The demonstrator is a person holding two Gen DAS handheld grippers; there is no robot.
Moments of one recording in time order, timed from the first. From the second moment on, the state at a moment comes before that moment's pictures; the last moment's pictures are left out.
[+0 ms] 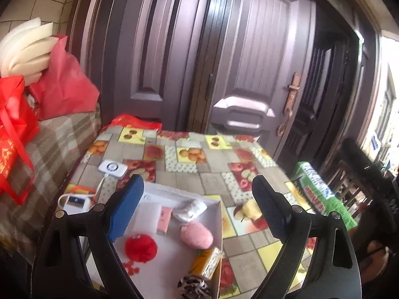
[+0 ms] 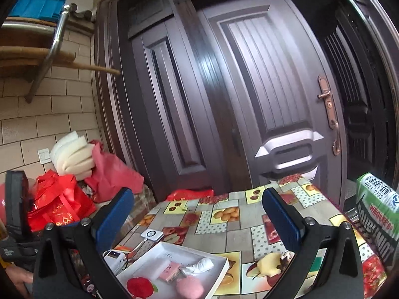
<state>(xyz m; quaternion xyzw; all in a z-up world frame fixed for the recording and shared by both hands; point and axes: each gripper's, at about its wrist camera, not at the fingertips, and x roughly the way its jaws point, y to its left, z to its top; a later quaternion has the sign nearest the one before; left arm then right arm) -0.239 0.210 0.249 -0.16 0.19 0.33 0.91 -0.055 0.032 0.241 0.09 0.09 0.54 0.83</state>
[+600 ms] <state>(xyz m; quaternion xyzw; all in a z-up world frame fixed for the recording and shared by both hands) -0.236 0.182 0.236 -0.19 0.20 0.34 0.90 -0.056 -0.002 0.240 0.07 0.11 0.53 0.84</state>
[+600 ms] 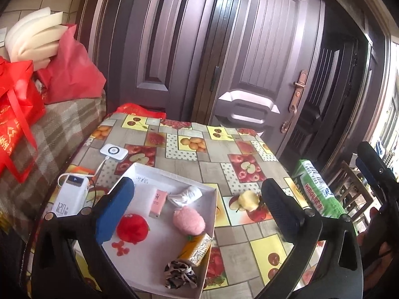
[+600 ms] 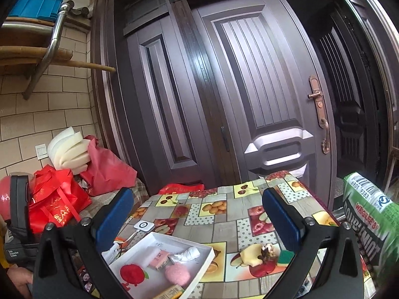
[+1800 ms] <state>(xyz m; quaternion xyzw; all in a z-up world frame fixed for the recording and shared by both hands) -0.037 0.175 0.151 -0.10 0.38 0.21 0.89 0.103 -0.040 0.118 -0.07 0.36 0.44 0.82</state>
